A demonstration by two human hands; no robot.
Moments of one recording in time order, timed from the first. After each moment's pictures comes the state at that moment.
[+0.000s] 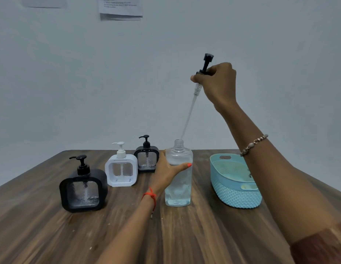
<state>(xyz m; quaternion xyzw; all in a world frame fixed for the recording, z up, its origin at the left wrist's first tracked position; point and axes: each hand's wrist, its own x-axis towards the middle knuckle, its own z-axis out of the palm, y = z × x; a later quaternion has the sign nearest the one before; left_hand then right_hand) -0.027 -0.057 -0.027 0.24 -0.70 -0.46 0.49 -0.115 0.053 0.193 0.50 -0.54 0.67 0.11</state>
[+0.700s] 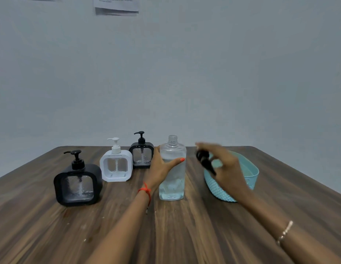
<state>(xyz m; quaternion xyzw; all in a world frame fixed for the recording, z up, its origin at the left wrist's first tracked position) -0.028 -0.045 -0.026 0.26 -0.68 -0.46 0.51 -0.153 0.113 0.013 0.69 -0.48 0.50 0.22</state>
